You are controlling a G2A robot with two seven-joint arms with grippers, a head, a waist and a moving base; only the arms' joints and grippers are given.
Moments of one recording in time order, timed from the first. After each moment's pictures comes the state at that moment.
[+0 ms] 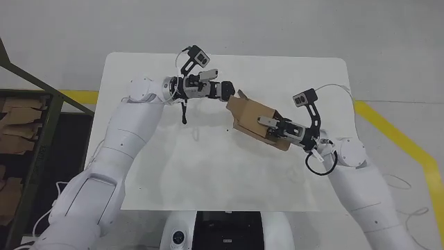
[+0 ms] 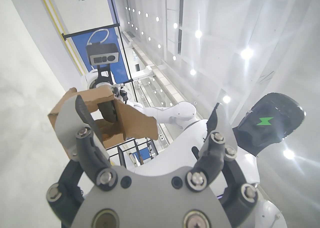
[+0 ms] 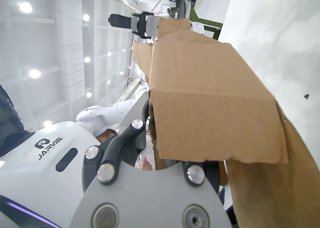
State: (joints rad) left arm 0.77 -1.28 -1.13 -0.95 -0.80 -0.37 -1.45; right arm -1.26 -1.14 1.20 -1.47 0.58 -0.44 1.06
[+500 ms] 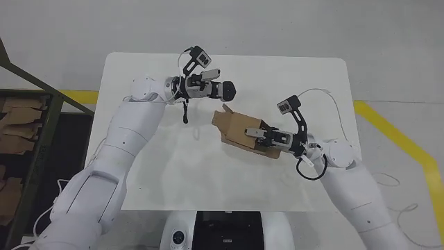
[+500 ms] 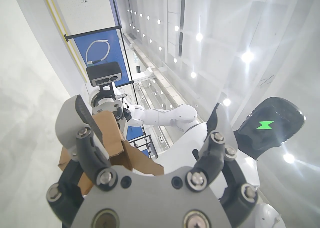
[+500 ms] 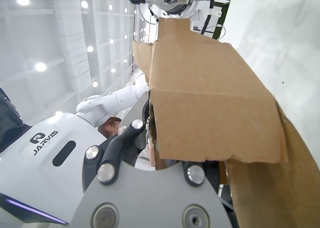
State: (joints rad) left arm 0.75 -1.29 -1.09 -0.91 -0.80 -0.36 -1.46; right arm -1.23 -1.15 1.12 -1.45 0.58 -0.43 1.10
